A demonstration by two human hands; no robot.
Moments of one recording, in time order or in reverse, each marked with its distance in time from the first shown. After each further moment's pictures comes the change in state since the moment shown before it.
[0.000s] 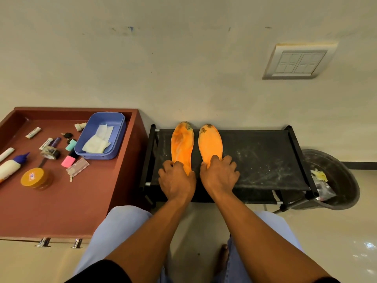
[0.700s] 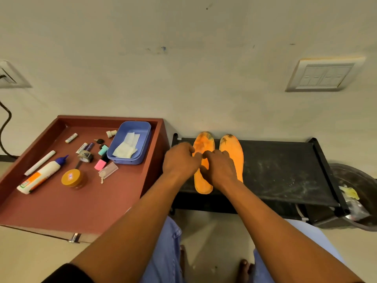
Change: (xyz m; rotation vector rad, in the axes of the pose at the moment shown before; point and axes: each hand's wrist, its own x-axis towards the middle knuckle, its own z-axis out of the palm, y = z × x) left_hand 0.043 0.002 -0.112 -0.075 -0.070 0.234; right_hand 0.008 -0.055 -0.027 0.056 -0.128 -0.489
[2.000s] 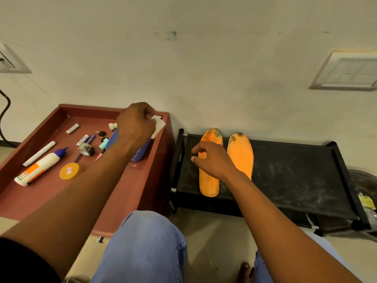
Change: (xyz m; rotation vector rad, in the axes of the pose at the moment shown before) left_hand 0.072 -0.071 -0.094 -0.020 0.345 -0.008; right_hand 0.035 -0.018 -0.006 0.430 -0.121 -0.147
